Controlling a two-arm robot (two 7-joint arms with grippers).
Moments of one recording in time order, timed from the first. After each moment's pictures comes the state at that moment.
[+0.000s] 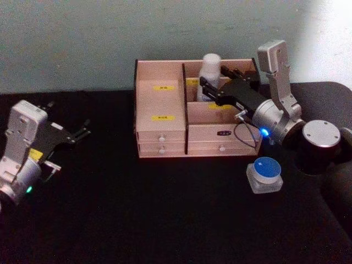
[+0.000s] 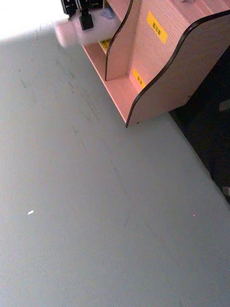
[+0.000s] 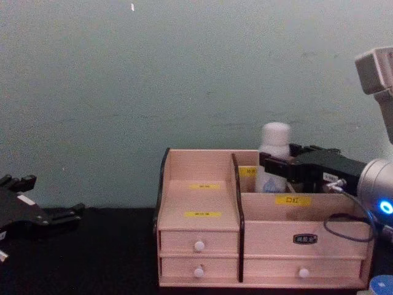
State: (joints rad) left arm -0.20 0.60 0.45 -1.41 -0.25 -0.12 0.03; right arm 0.54 0.19 -0.33 -0.99 0.22 -0.11 0.39
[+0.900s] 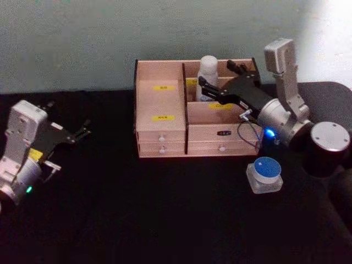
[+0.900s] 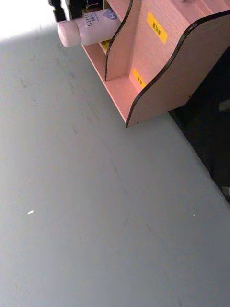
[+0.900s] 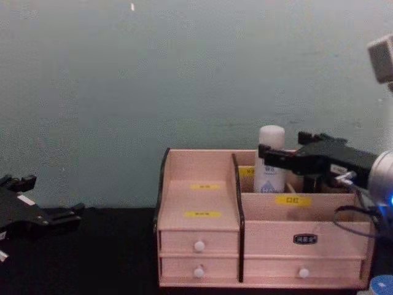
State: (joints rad) left arm -0.20 0.60 0.45 -1.41 -0.25 -0.12 0.03; right arm 0.49 0.22 -0.32 -1.10 0.23 -0.11 0.40
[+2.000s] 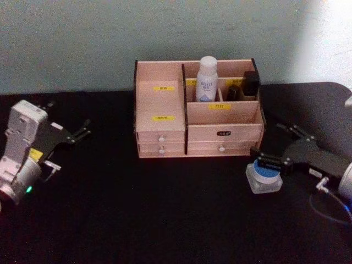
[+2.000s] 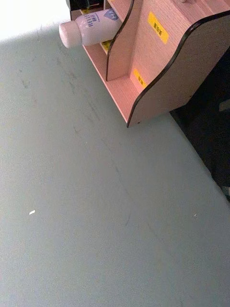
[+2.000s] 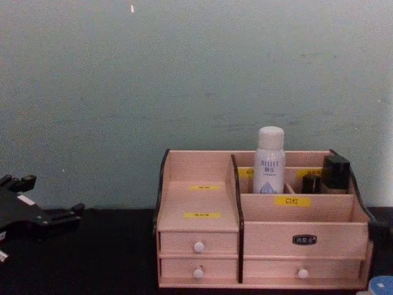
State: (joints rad) left arm -0.20 0.60 0.45 -1.41 -0.25 -0.12 0.03; right arm -0.03 0.63 -0.18 -1.73 0.48 0.16 0.49
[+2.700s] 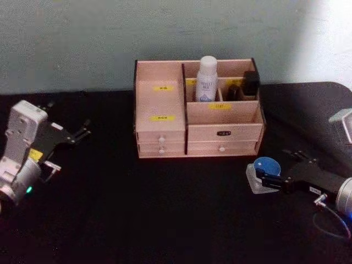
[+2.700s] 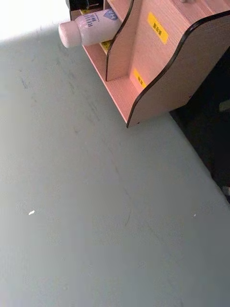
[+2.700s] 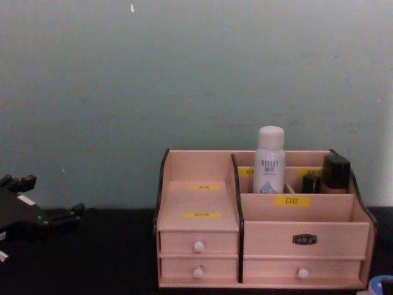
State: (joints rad) left arm -0.20 0.60 0.45 -1.41 -0.25 -0.12 0.03; right arm -0.05 0.65 -0.22 -1.71 0.47 0.29 0.37
